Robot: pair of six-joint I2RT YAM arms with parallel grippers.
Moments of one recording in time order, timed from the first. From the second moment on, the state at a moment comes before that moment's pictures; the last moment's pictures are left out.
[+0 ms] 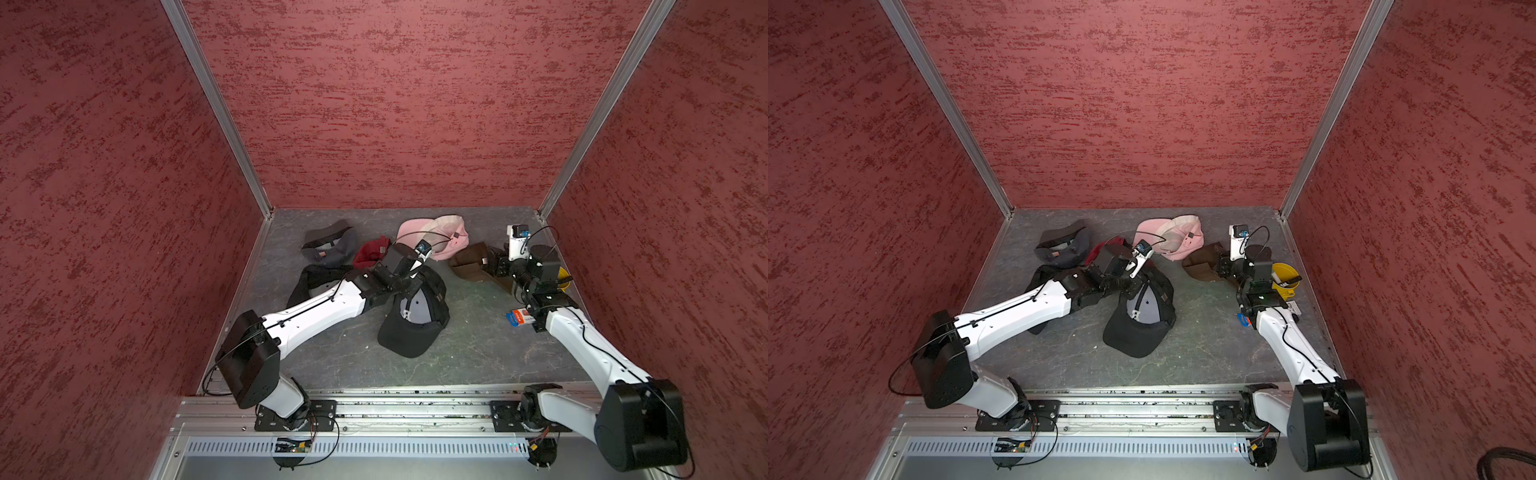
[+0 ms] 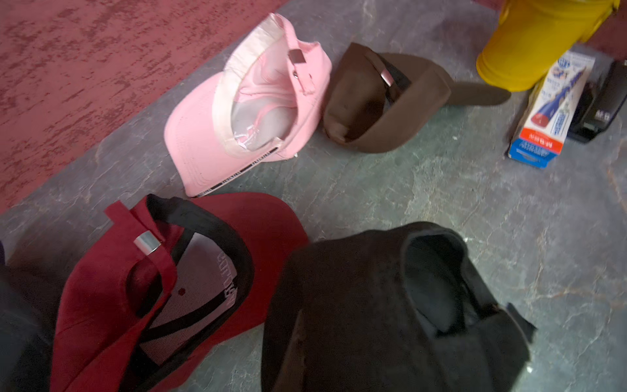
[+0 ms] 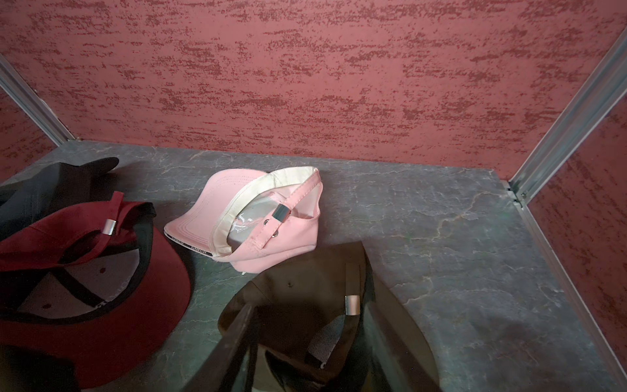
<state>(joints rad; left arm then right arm) -0.80 1.52 1.21 -0.37 -0.13 -0.01 0.08 1.16 0.72 0.14 -0.15 0.02</state>
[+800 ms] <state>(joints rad) -0.63 1.42 1.32 -0.40 -0.03 -0.36 0.30 1.02 0.52 0.35 -0.35 -0.06</state>
